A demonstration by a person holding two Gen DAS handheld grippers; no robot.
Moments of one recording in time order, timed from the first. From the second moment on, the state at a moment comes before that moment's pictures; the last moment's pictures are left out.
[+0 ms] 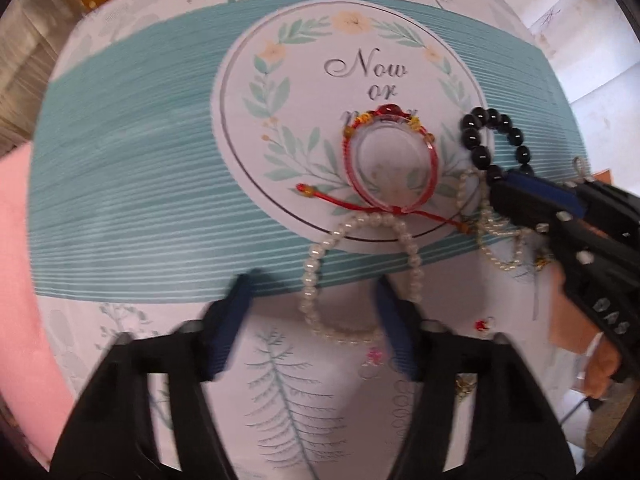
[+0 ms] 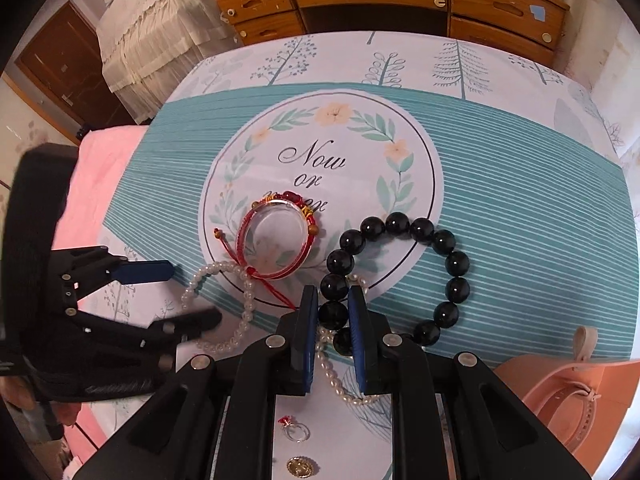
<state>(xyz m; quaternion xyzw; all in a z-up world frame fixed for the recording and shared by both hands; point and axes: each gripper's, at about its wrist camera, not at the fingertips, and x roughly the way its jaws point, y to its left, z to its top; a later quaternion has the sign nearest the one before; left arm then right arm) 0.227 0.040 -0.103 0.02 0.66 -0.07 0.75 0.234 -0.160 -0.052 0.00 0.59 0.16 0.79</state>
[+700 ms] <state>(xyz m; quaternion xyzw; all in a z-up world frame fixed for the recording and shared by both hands) 0.181 0.059 -0.022 -0.04 0.59 -0.10 0.80 0.182 -0.216 0.063 0.09 0.49 0.19 0.84</state>
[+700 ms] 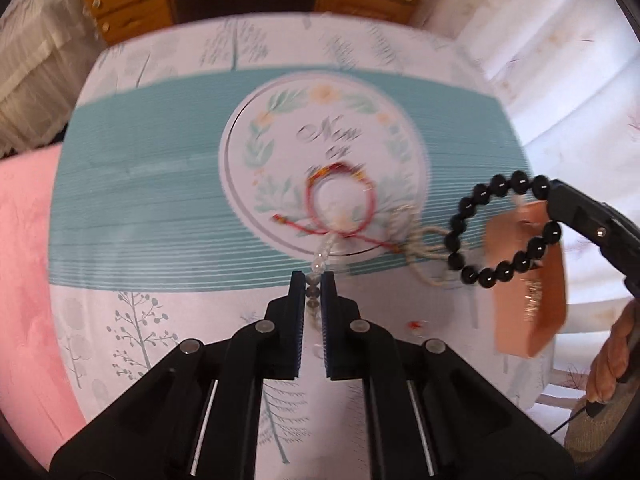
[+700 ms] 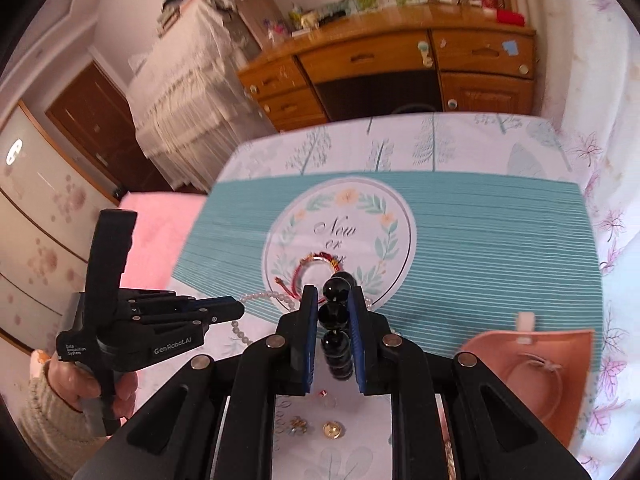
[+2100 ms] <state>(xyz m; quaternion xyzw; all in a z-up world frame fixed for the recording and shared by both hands) 0.170 -0.186 -0.060 0.04 0.59 -0.25 0.76 0.014 -0.393 0.034 0.17 0.46 0.02 0.87</state>
